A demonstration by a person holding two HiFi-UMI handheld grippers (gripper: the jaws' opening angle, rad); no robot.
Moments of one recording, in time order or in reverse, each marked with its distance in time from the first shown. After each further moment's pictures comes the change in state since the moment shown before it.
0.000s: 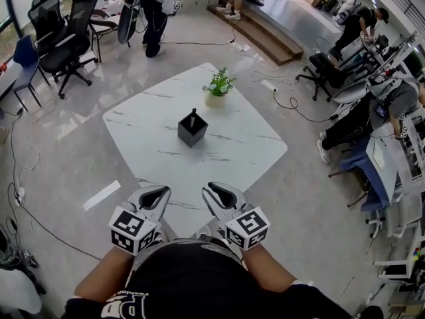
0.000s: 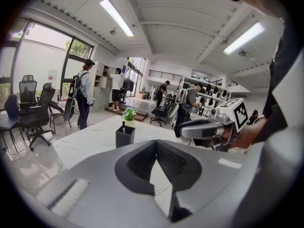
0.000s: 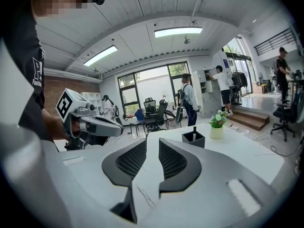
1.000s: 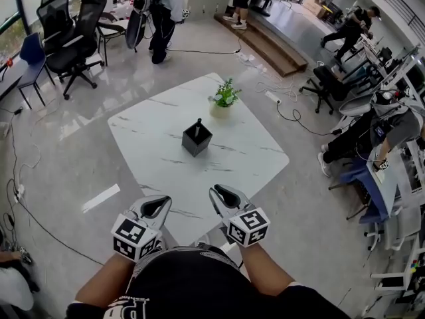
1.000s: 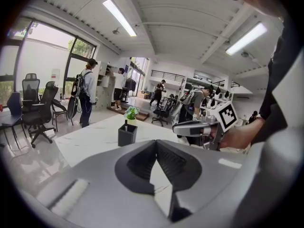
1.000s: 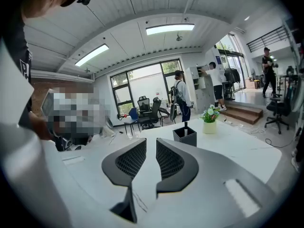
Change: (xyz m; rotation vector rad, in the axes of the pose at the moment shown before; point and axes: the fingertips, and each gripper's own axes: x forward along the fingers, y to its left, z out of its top) left arm -0.007 0.005 -0.008 -0.022 0.004 0.019; right arm 0.017 -0.038 -0.013 0.060 0.024 -0.066
